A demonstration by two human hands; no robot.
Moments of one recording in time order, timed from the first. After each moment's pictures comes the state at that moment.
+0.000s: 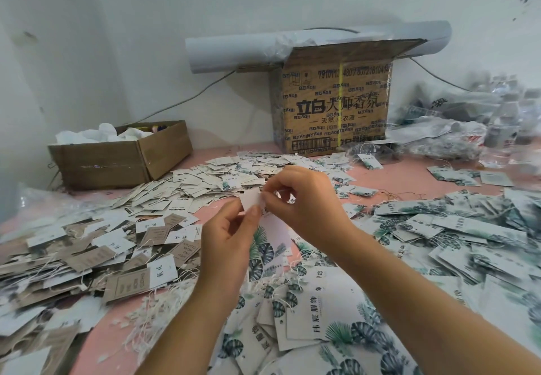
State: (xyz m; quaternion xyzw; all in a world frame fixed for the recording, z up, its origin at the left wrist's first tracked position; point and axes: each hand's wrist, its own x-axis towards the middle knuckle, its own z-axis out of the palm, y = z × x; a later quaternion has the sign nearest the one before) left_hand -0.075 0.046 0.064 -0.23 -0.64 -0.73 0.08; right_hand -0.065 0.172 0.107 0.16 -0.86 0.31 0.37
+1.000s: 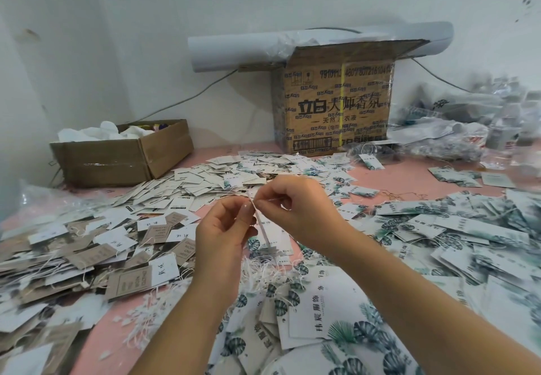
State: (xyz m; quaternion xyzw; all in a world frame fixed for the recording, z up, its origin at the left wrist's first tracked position) left_hand -0.087 0.043 0.062 -0.18 -0.55 -0.81 0.07; right_hand -0.064 0.167 0.106 0.21 -0.86 0.35 0.30
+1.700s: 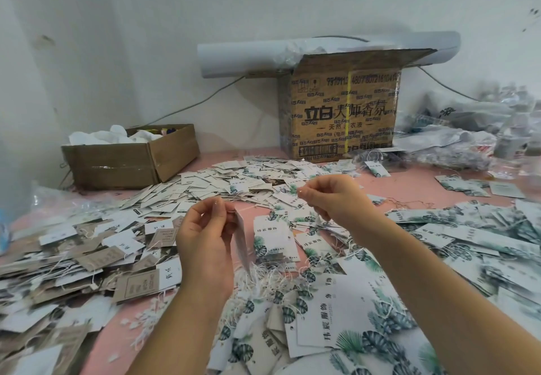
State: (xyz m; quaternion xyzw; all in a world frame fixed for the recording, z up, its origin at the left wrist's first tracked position) left_hand -0.096 0.030 0.074 -0.05 -0.43 -0.89 0.12; right_hand -0.077 0.206 0.108 0.02 -0.80 0.58 0.16
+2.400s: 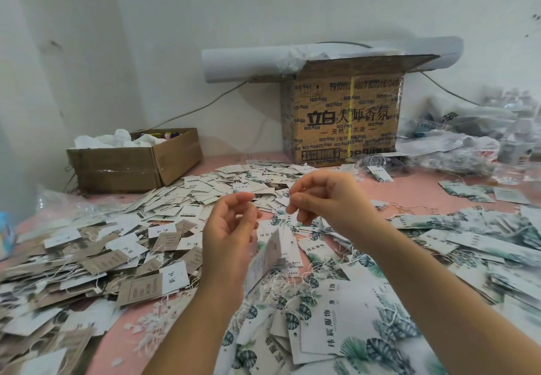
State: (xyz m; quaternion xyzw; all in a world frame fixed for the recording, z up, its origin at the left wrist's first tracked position) left_hand -0.085 0.037 0.075 -0.16 -0.59 -0.78 0.14; right_hand -0.068 0.194 0.117 0.15 -0.76 0.61 0.17
